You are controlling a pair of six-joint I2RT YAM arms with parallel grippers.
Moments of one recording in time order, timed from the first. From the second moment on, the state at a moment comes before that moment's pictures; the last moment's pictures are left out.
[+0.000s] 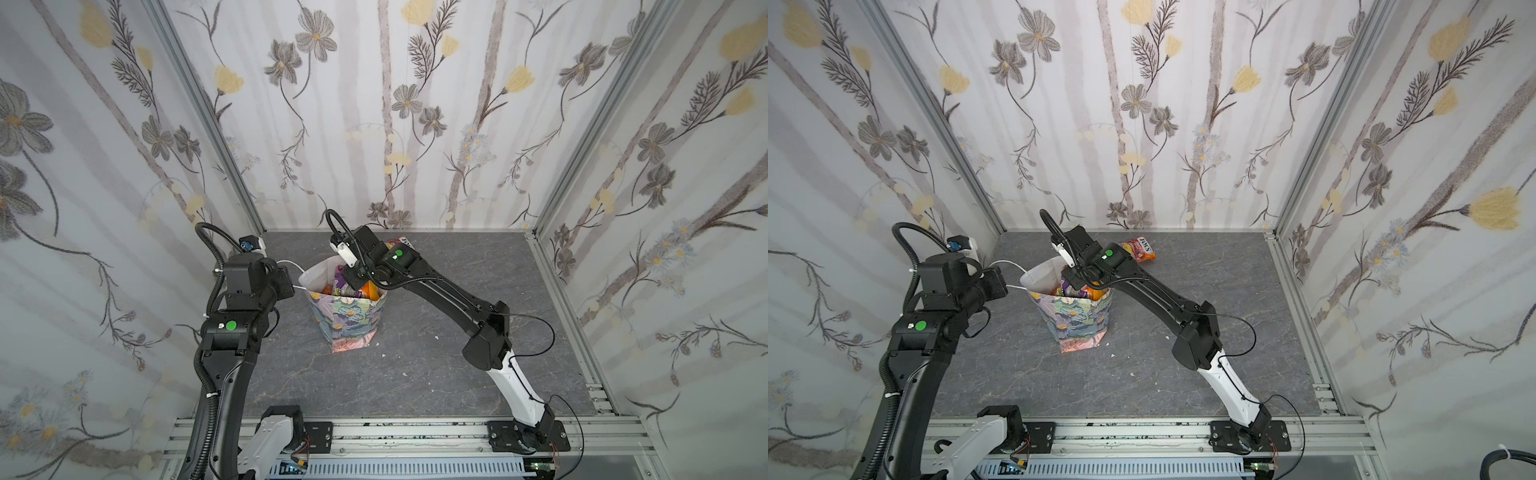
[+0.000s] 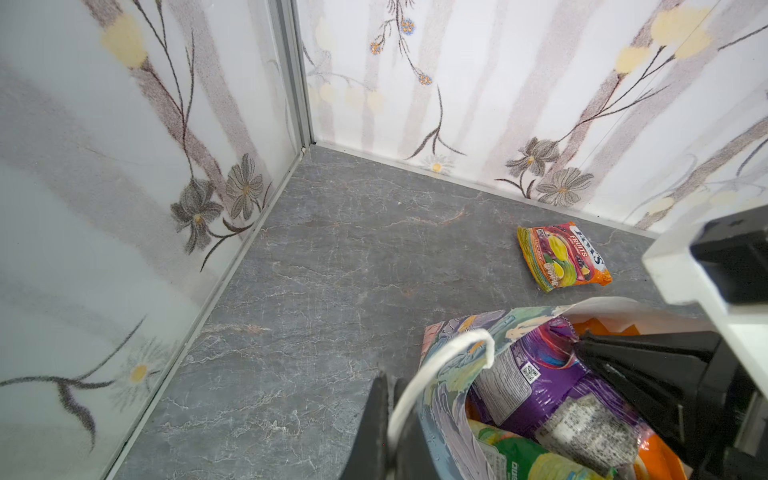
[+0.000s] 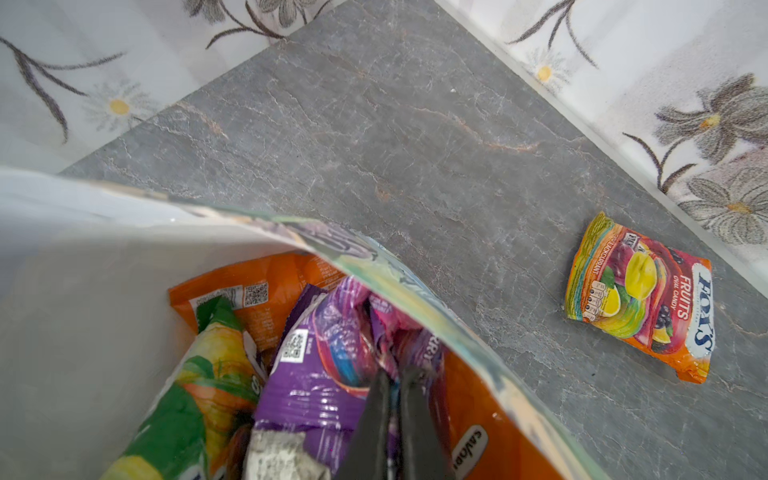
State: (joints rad) left arm 0.00 0.94 1.19 -0.77 -0.08 -0.23; right arm 0.94 2.32 2.47 -0.94 0.06 0.02
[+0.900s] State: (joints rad) left arm 0.00 0.90 1.16 -0.73 -0.07 -0.23; right arm 0.88 1.79 2.06 -0.59 0.11 0.07
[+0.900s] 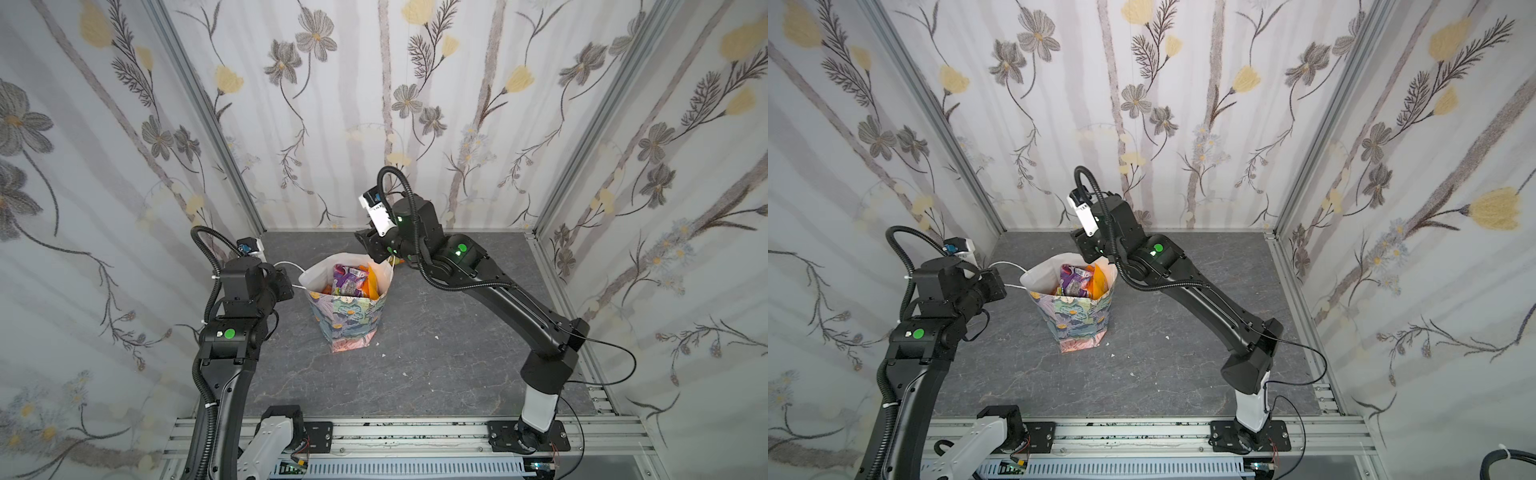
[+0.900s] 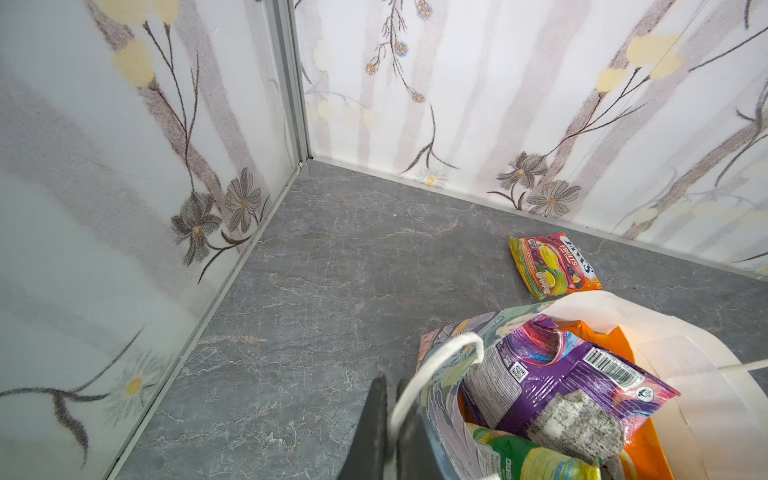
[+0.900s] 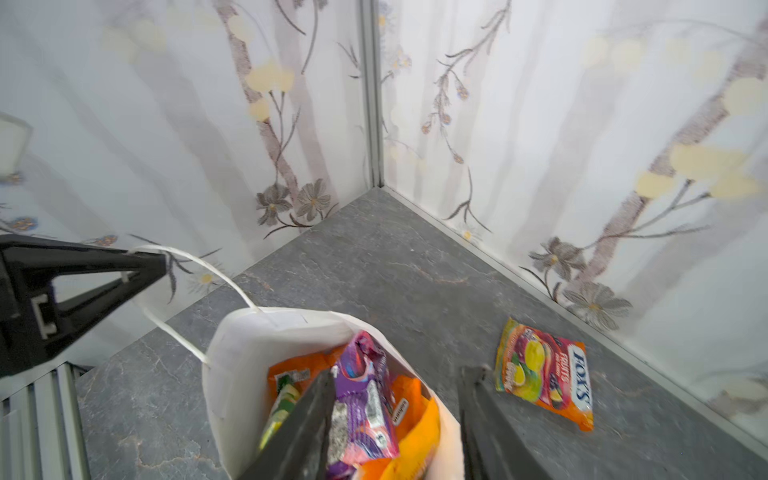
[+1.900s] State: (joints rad) left arm 0.04 1.01 1.28 -0.81 -0.01 -0.24; right arm 0.45 1.58 1.29 -0.11 -0.29 0.39
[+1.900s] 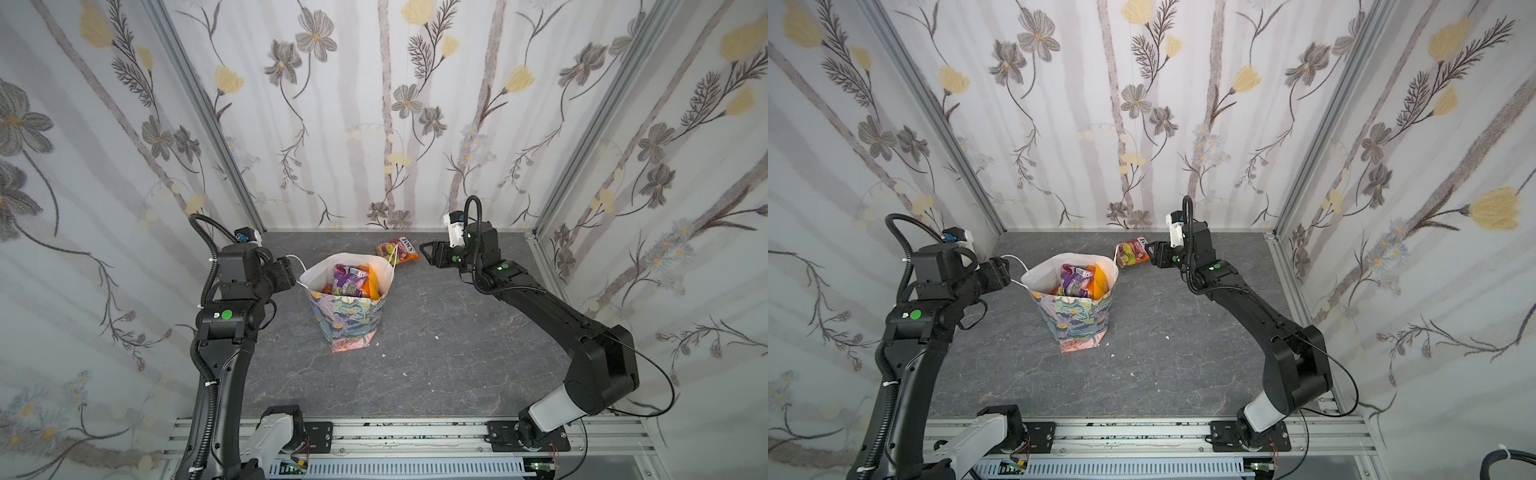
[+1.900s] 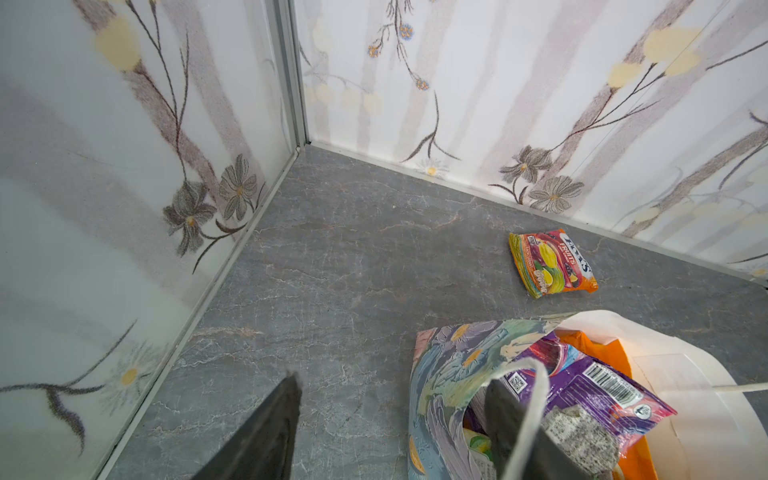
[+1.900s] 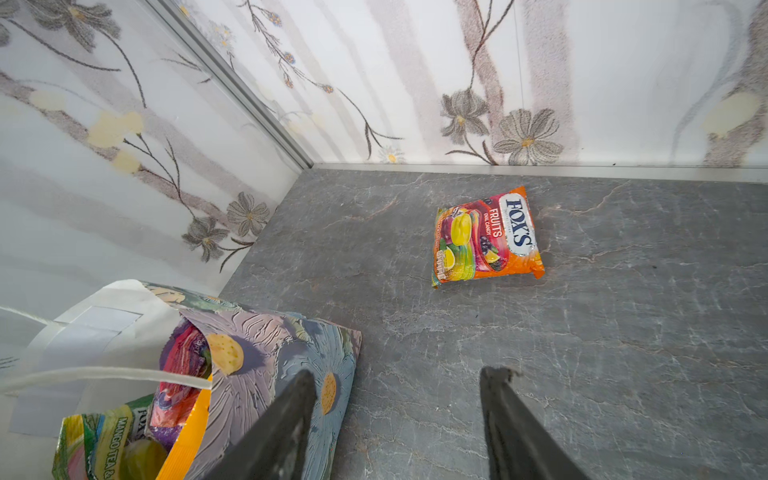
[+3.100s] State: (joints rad) left arm 0.04 1.00 1.25 -0.80 0.12 -0.24; right arm 0.33 2.25 1.57 0.11 -0.41 0.56
